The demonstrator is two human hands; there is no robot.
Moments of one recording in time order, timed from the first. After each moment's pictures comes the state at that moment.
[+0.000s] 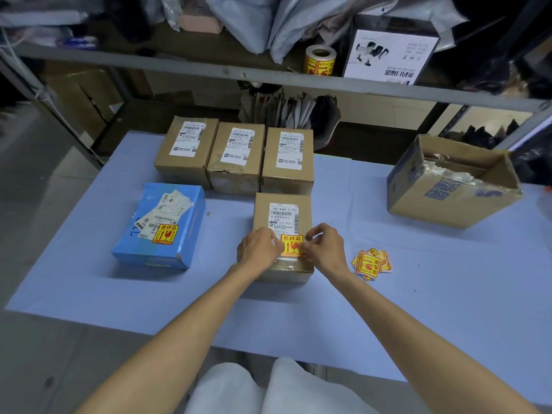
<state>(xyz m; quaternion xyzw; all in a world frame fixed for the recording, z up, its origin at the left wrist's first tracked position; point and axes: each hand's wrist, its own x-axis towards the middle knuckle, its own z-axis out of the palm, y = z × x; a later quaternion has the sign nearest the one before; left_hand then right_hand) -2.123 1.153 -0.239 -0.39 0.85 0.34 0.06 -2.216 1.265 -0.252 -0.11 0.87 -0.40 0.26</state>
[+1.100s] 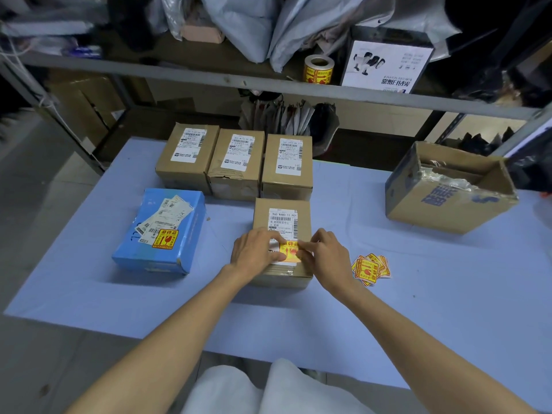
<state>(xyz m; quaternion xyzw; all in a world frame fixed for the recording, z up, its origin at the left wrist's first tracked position) -2.117 1.137 -0.245 -0.26 0.93 0.27 0.03 -2.217 1.287 -0.259 -0.44 0.88 -0.17 0.04</state>
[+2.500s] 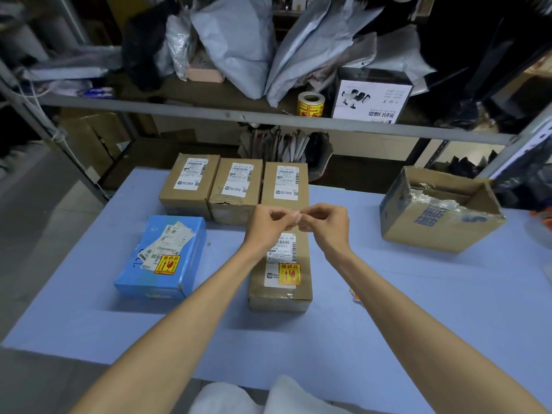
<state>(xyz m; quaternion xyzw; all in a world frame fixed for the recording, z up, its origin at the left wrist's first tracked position) -2.170 1.125 -0.175 -0.26 0.71 0.63 -0.18 -2.254 1.233 -0.179 -0.19 0.74 -0.63 0.17</state>
